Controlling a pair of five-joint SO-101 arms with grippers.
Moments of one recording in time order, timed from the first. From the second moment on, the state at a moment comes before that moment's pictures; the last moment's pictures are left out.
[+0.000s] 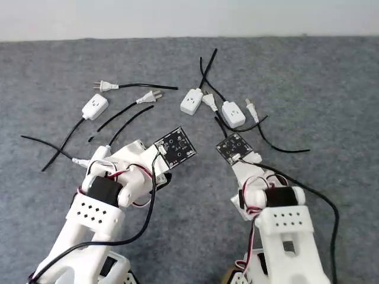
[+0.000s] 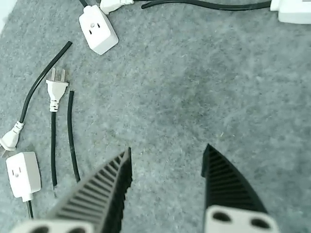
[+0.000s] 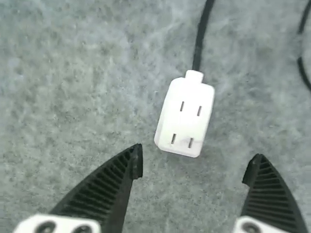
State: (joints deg) left arm 15.7 -43.6 54.9 55.6 -34.2; right arm -7.6 -48.3 64.0 64.8 30.2
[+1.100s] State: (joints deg) left arm 15.7 -43.6 58.2 53.0 -34.2; right arm -12.4 -14.4 53.7 52.0 30.5
